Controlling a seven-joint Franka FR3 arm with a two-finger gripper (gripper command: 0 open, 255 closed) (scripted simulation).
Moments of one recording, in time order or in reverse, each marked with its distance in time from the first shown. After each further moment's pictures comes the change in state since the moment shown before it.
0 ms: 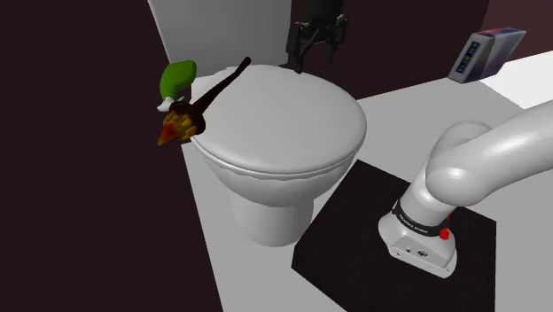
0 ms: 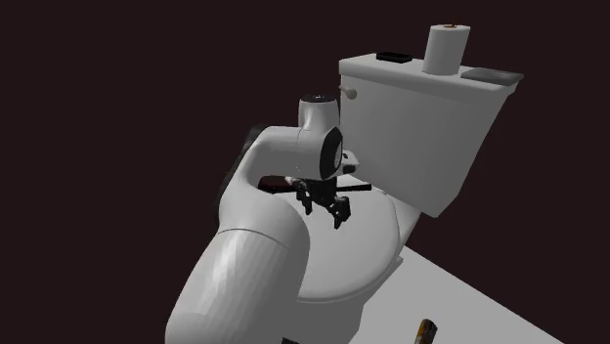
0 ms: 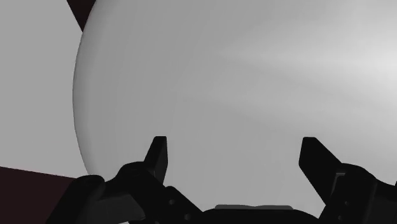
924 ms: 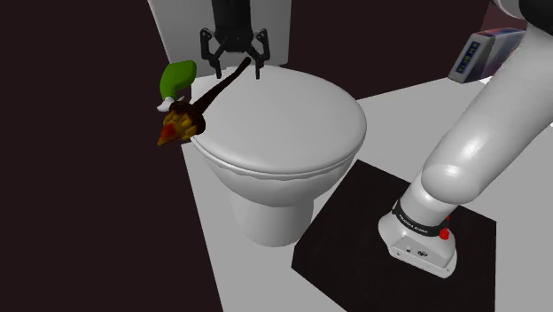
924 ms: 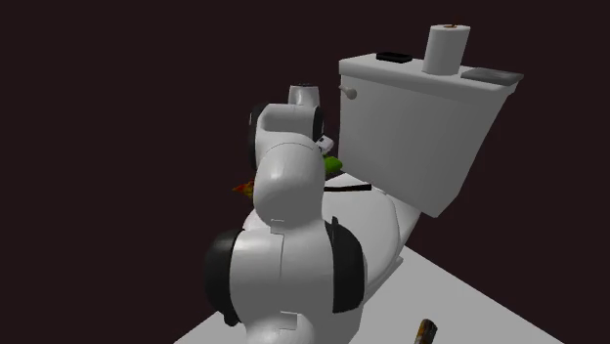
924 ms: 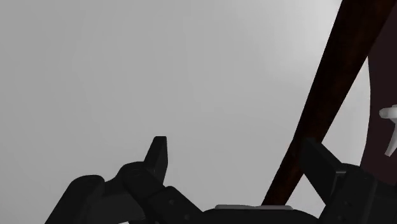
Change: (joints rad) arm -0.090 0.558 0.262 0.465 0.003 0.011 0.806
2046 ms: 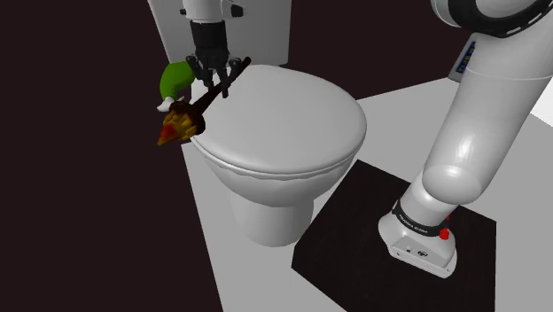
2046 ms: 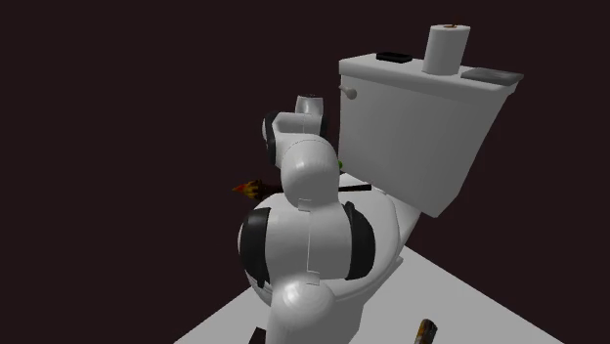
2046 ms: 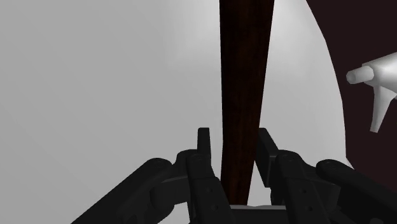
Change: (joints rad) arm 0.025 0.233 0.016 0.139 -0.059 0.065 0.275
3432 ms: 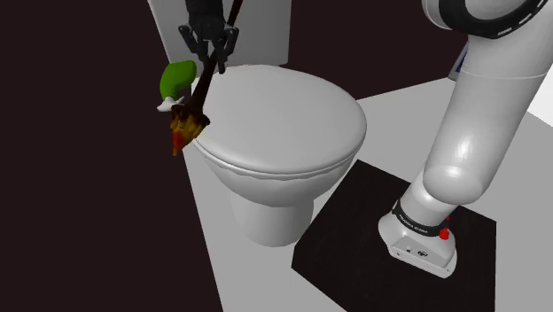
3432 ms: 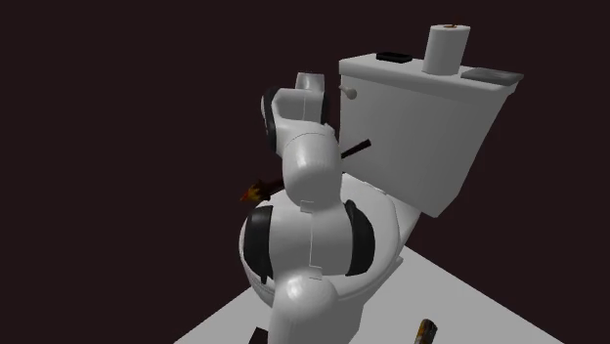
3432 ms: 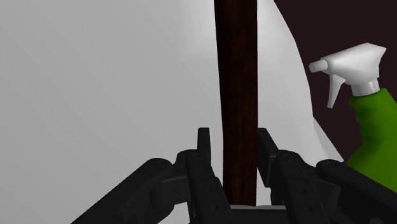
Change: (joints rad) arm 0.015 0.039 0.005 0.217 -0.016 -0.183 0.016
